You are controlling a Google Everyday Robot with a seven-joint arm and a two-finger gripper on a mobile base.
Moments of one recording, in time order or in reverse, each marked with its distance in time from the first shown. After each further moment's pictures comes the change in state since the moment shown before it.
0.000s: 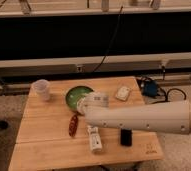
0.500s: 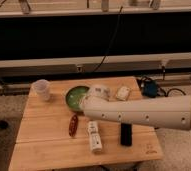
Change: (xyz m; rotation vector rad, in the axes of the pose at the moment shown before) arm 0.004 0.016 -0.010 -0.134 -0.092 -0.024
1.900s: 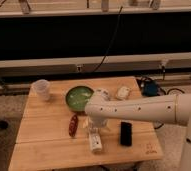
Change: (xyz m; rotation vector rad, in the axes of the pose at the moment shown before) arm -0.083 0.102 0.050 -0.286 -0.373 -0.264
